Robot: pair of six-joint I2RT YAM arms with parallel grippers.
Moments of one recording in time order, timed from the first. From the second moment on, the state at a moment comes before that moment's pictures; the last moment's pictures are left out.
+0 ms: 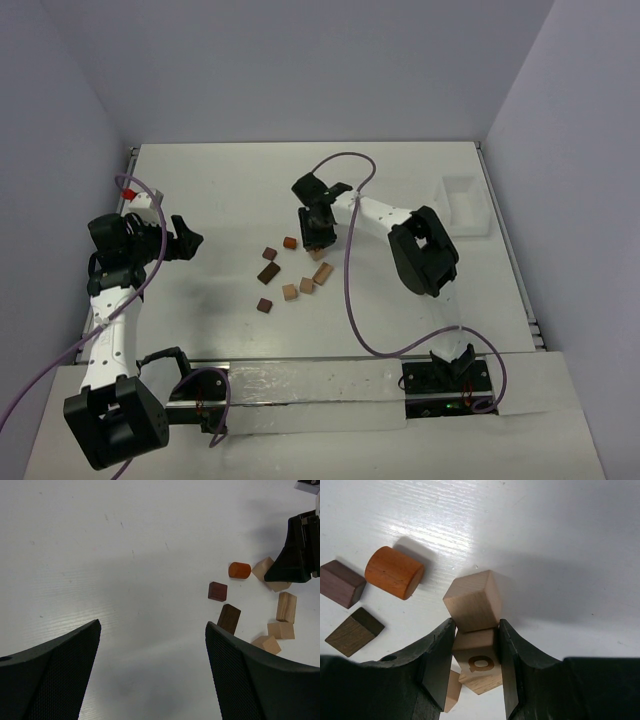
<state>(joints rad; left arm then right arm) 0.28 0.94 0.68 -0.27 0.61 0.06 0.69 2.12 1.65 -0.73 0.04 0.52</state>
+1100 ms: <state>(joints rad) 0.28 0.96 0.68 -0.27 0.60 0.06 0.68 2.20 1.73 -0.73 -0.07 0.58</state>
